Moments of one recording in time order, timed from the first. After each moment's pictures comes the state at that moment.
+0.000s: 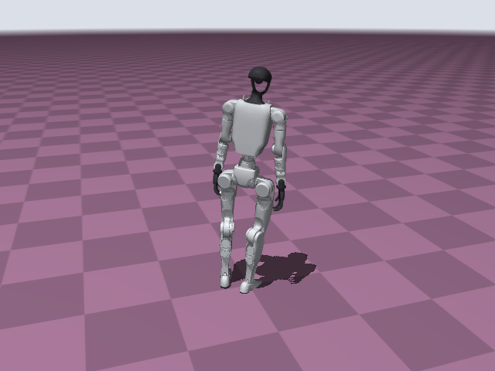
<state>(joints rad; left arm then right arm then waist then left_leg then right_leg) -0.16 0.10 0.07 1.70 -0.23 0.18 -0.07 -0.04 -0.14 -0.02 1.49 -0.45 0.12 0.02 -0.02 0.02 0.07 0.03 -0.03 0.32 0.03 -0.11 0.01 0.05 -0.03 -0.29 0.00 0.04 -0.06</state>
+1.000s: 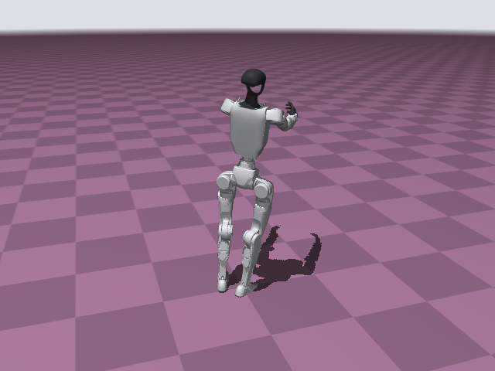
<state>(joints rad) -1.09 0.28 -0.03 1.32 -0.30 -0.07 0.25 -0.97 -0.14 0.00 1.08 -0.01 -0.15 0.19 -0.02 0.02 -0.28 -0.03 -0.03 0.34 0.02 -0.15 0.00 -0.03 0.00 -0.27 0.00 0.00 -0.07</state>
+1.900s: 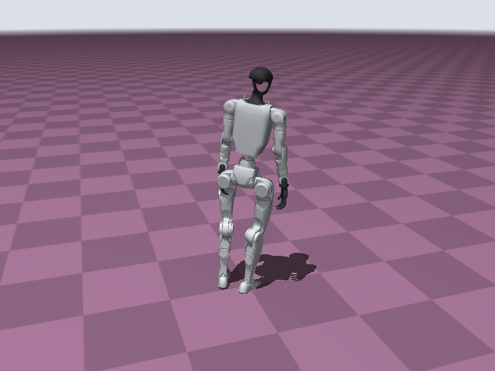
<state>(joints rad) -0.05 0.02 0.21 1.53 -0.12 0.28 -0.15 -0.04 -0.15 -0.11 1.33 -0.66 0.27 0.12 -0.04 0.05 -0.08 -0.06 -0.01 0.34 0.03 -0.13 0.00 -0.06 -0.02 -0.27 0.00 0.04 -0.06</state>
